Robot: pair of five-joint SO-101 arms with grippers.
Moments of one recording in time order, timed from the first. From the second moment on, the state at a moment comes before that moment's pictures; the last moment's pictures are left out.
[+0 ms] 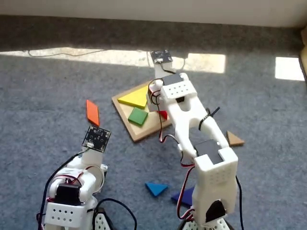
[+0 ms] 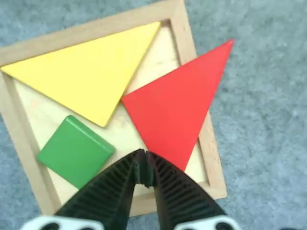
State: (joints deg) left arm 1.1 -100.6 96.0 74.9 -5.6; right arm -26.6 24.4 -6.5 62.8 -3.2
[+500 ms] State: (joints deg) left arm 1.1 -100.6 96.0 74.9 -5.6; right arm -25.8 24.4 -1.9 63.0 1.4
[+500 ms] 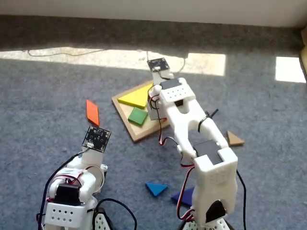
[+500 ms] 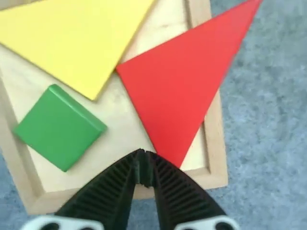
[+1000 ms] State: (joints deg) left arm 1.1 -100.6 96.0 74.9 -5.6; right arm -19.3 24.2 -1.9 67.1 5.4
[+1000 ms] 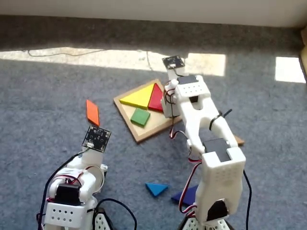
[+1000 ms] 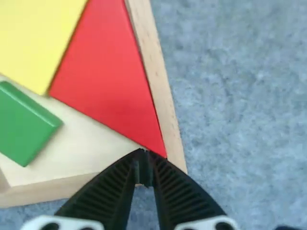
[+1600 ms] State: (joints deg) left arm 1.1 -100.6 96.0 74.9 -5.6; right arm -24.4 4.9 10.1 66.4 5.5
